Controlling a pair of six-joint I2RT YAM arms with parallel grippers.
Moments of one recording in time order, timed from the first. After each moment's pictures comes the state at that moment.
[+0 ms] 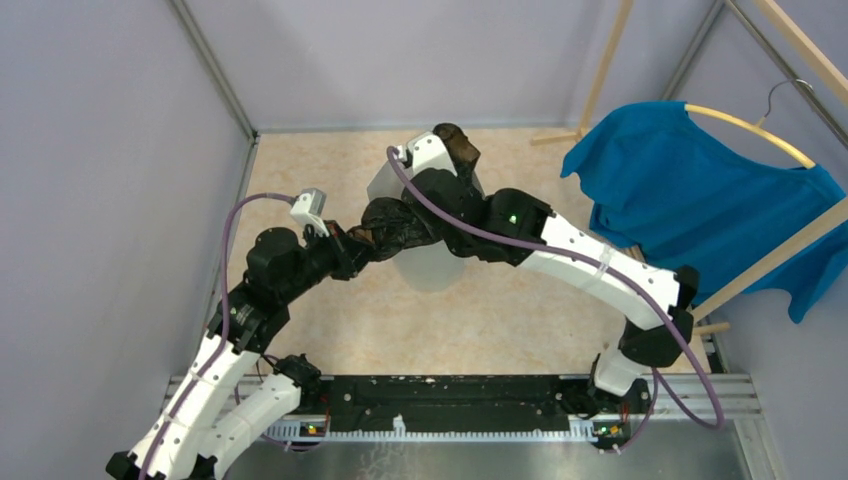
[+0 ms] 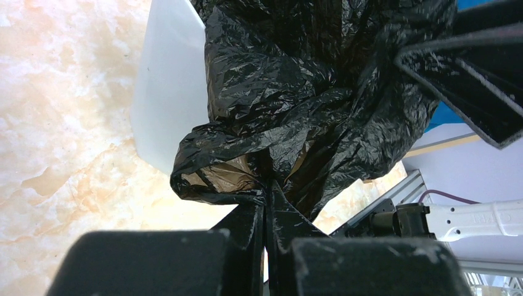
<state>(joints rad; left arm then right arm) -0.48 0.66 0.86 -0.48 0.19 -0.60 1.17 1.67 1.98 -1.01 0.73 0.24</state>
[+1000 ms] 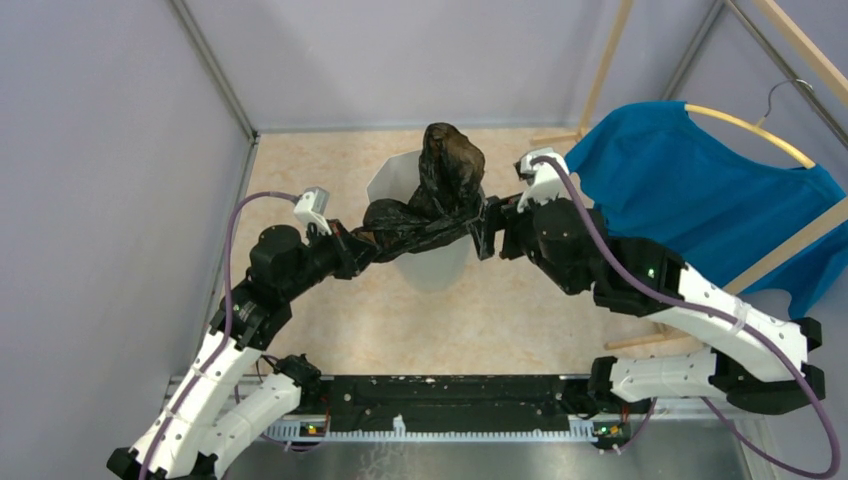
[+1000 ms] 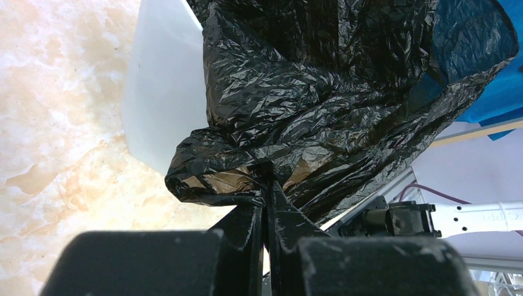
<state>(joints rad) -0.48 0.68 0.86 -0.47 0.21 -0.63 1.20 1.07 1.42 -0.73 0.65 0.43</state>
